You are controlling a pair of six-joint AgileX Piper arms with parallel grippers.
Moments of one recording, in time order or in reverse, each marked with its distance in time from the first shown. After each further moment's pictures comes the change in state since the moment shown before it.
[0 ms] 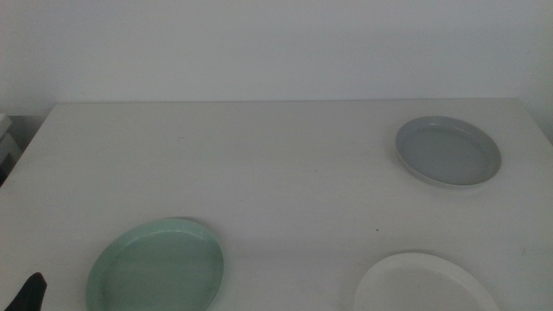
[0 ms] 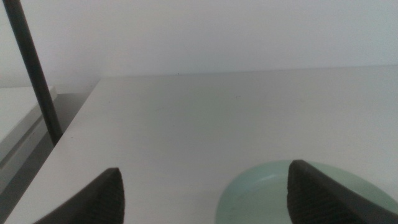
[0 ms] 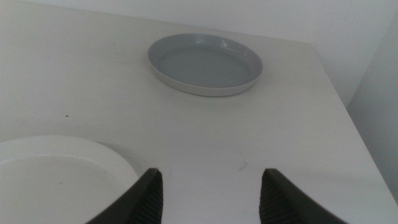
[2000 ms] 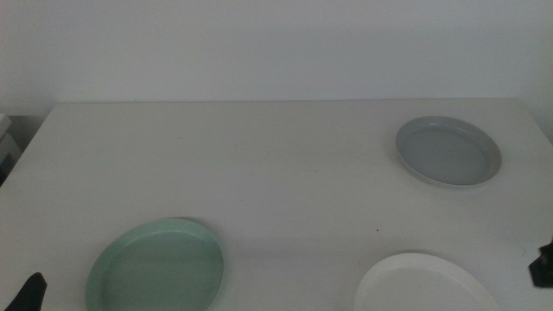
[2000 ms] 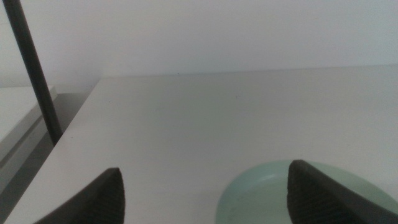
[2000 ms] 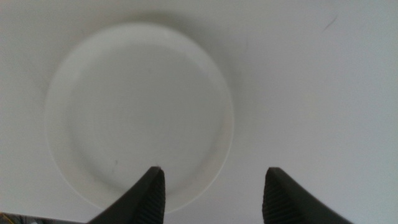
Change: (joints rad) left arm 0.000 0.000 0.000 0.000 0.000 0.000; right arm 0.058 0.984 -0.822 0.175 0.757 0.108
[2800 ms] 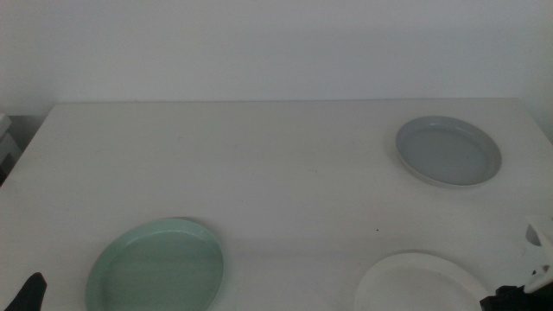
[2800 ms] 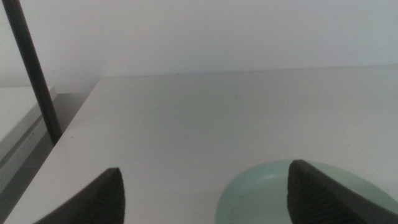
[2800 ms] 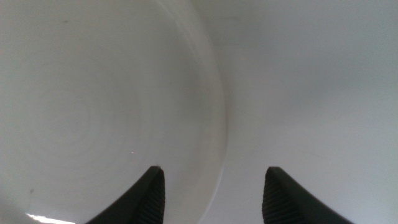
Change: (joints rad) left arm 0.000 0.000 0.000 0.000 0.000 0.000; right arm 0.048 0.264 0.294 0.012 -0.402 0.027
